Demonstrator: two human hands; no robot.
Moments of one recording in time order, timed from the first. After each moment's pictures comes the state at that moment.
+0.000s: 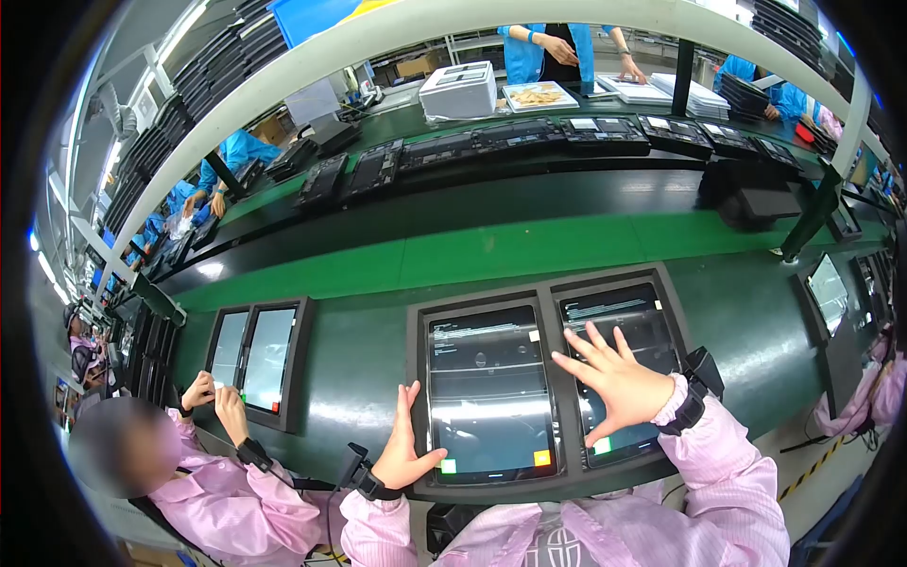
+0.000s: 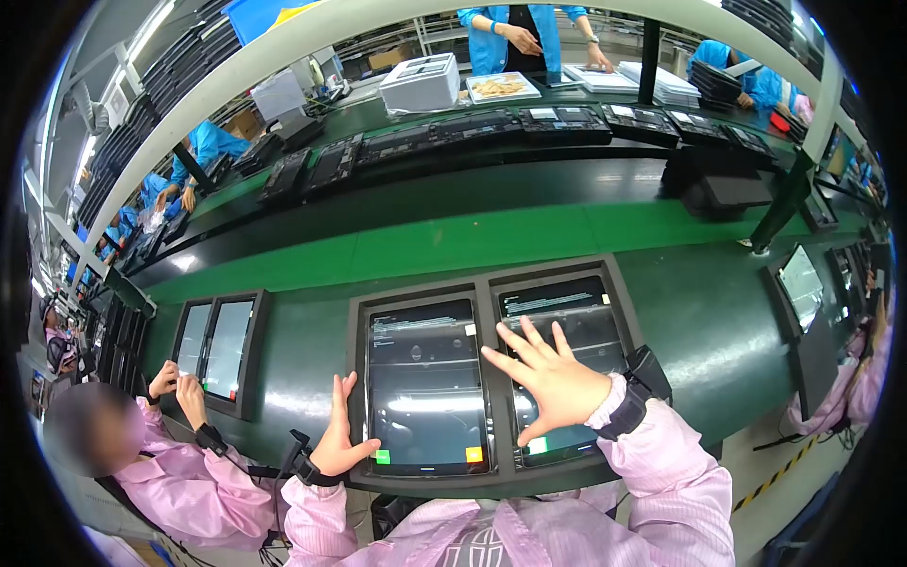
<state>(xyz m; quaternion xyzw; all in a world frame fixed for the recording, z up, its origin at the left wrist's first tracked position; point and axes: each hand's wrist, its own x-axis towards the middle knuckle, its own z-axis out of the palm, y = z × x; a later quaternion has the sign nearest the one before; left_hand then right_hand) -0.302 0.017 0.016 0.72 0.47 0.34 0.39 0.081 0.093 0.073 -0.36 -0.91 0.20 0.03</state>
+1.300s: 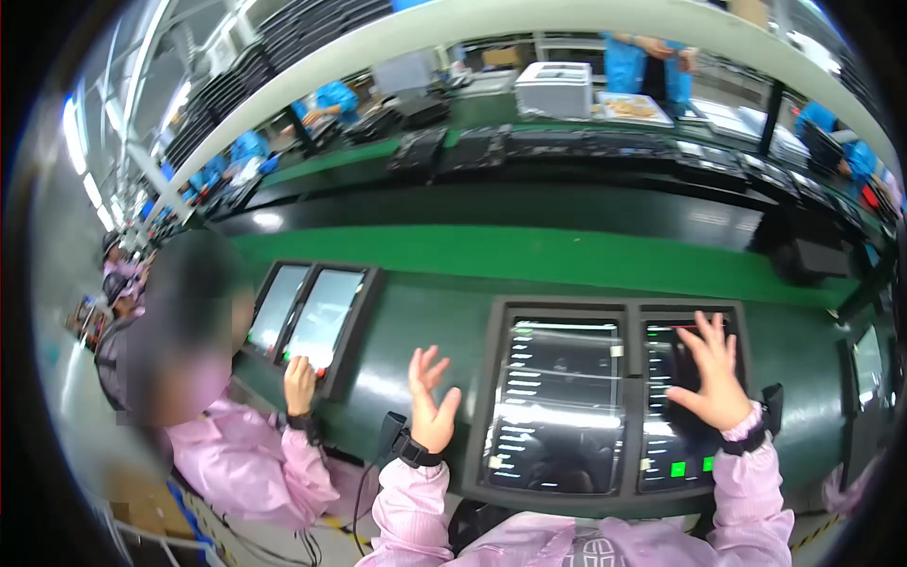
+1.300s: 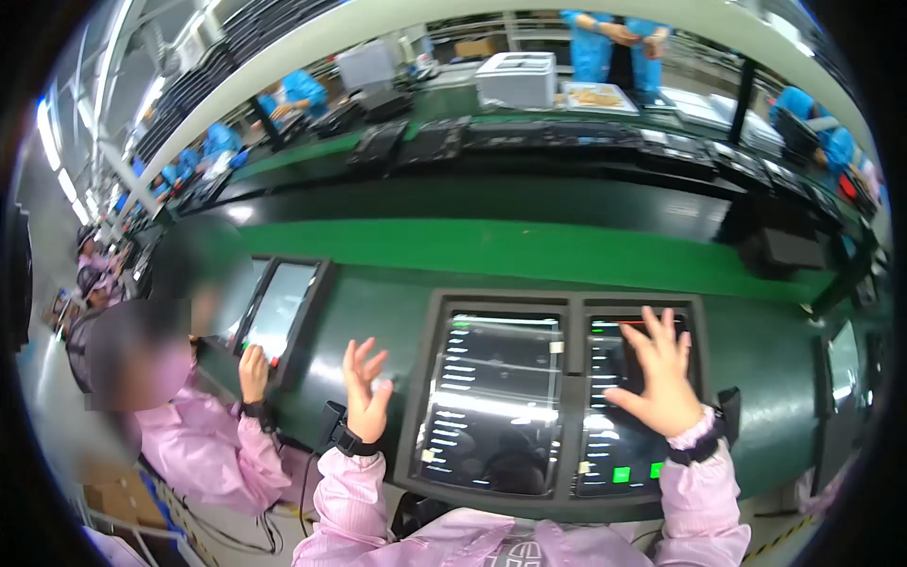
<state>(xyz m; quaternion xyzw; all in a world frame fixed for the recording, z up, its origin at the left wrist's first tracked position) -0.327 0.044 -0.005 0.56 0.54 0.58 0.24 0.096 0.112 0.070 -0.53 -0.81 0.16 0.17</state>
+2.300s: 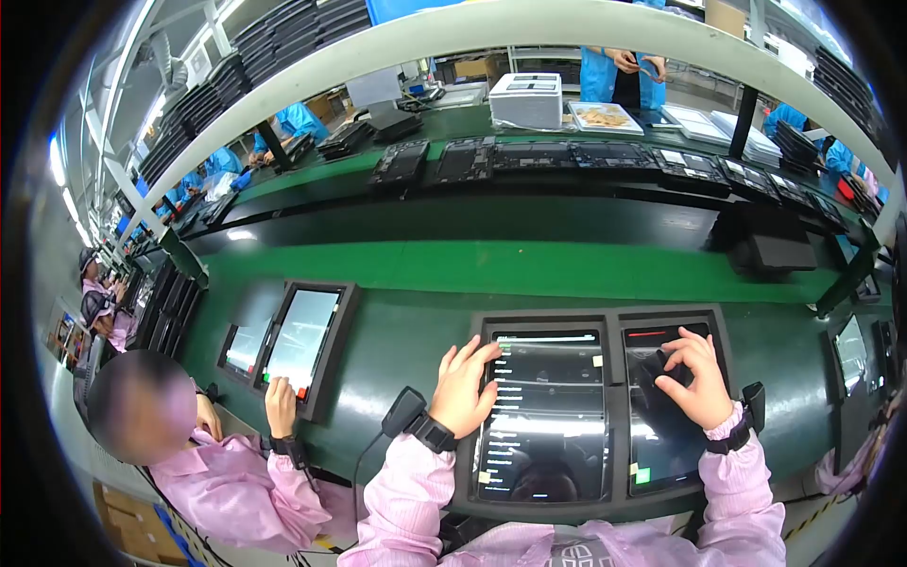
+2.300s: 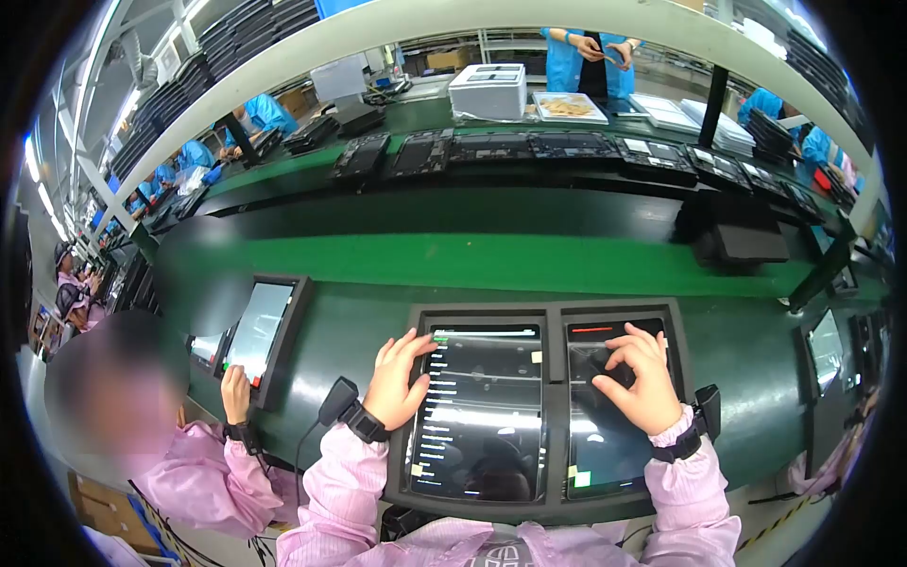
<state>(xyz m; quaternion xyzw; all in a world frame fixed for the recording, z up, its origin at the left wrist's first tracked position) -0.295 0.108 0.032 0.78 0.54 0.28 0.15 0.088 0.116 0.068 -0.52 -0.77 0.18 0.31</state>
